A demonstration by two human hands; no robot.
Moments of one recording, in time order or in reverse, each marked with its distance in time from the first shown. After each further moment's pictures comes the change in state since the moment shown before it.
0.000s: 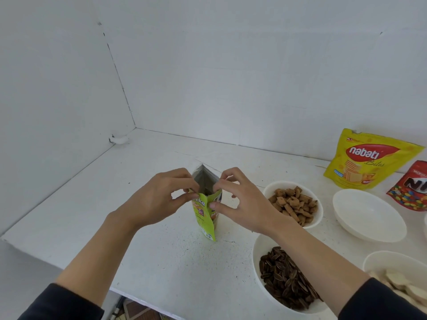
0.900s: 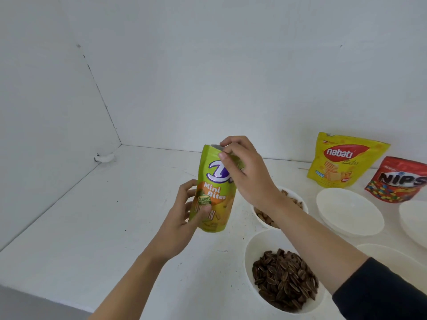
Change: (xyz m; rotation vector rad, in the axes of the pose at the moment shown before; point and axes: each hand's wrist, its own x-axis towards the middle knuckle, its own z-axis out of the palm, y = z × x) left_hand 0.004 0.054 0.054 -0.904 0.098 -0.434; right_hand 0.032 -0.026 -0.058 0.169 0.470 -0.033
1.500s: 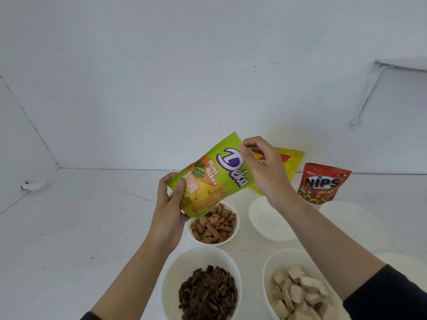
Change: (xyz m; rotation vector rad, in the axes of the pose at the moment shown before) left_hand 0.084 0.048 0.159 -0.569 0.185 -0.102; right_hand -0.018 0.047 -0.194 0.059 0.270 0.323
